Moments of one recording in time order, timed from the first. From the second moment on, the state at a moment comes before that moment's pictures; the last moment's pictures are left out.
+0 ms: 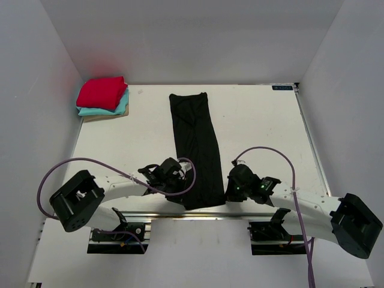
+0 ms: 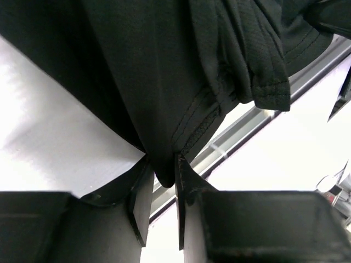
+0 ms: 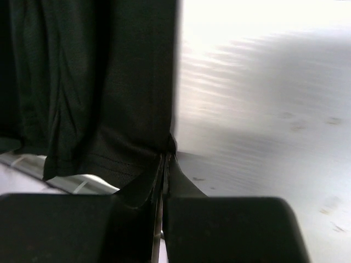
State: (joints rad) left arm -0.88 1.39 0.55 -0.18 0.34 -0.63; right arm 0.90 1.04 0.39 -0.34 0.02 0.83
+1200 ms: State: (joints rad) left arm -0.66 1.43 0.85 -0.39 0.18 -0.54; right arm 0.82 1.37 0.90 -0.45 0.16 0.62
